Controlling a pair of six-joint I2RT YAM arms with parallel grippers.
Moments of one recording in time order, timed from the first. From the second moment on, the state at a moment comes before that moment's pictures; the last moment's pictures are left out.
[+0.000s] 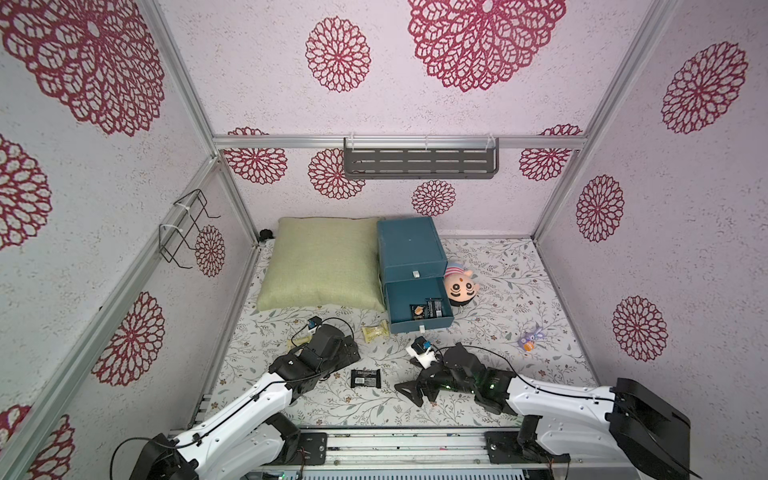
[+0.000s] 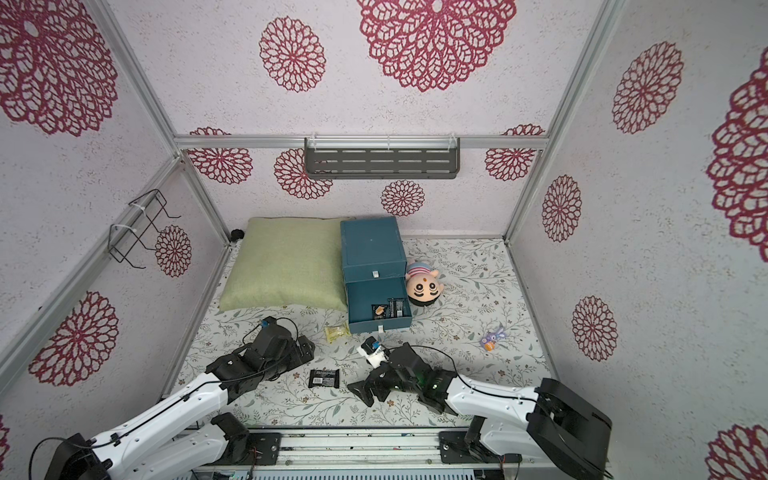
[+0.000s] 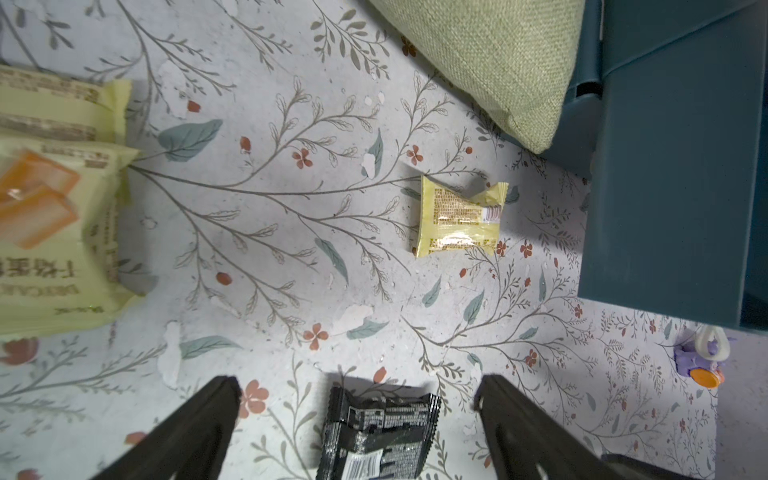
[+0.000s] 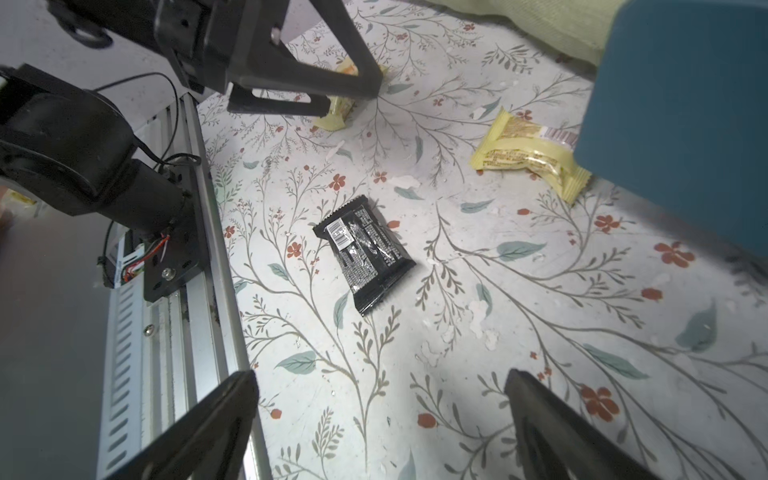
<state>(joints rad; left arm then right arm) -0.61 0.93 0.52 -0.51 -0.15 -0.97 1.06 1.21 0.39 0.29 -0.19 0.23</state>
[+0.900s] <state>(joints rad) -0.57 0.83 0.44 -0.53 -0.15 -0.98 1.17 1.76 0.67 0.45 -0.12 -0.12</state>
